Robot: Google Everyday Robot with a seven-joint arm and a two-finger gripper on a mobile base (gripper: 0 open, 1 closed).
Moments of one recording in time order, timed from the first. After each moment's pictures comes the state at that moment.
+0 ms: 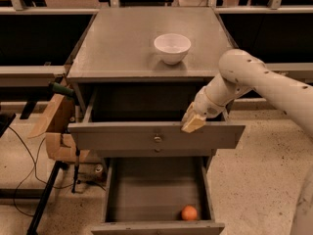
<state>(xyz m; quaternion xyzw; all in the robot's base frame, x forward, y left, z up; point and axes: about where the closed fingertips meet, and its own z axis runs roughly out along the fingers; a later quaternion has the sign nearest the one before) 0.615 -0.117 0.687 -0.66 0.71 0.16 0.19</state>
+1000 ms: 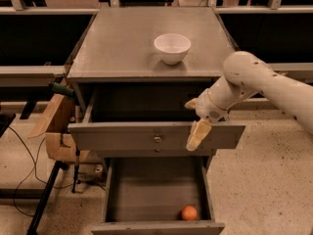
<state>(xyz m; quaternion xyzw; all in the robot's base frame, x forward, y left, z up) 0.594 -0.118 0.695 -0.66 0.71 0.17 0.20</state>
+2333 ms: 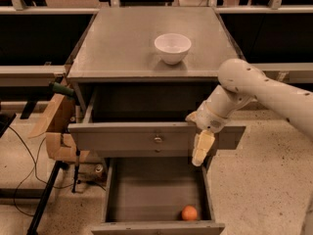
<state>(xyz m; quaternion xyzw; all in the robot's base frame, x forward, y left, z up) 0.549 -0.123 0.667 -0.67 0.70 0.21 0.11</state>
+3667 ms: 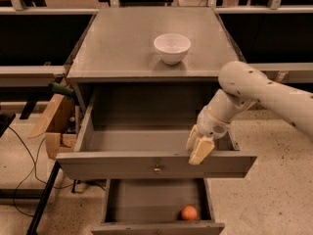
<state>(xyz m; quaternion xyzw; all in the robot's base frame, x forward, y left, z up) 0.520 -0.120 0.674 -0.68 0.69 0.22 0.09</state>
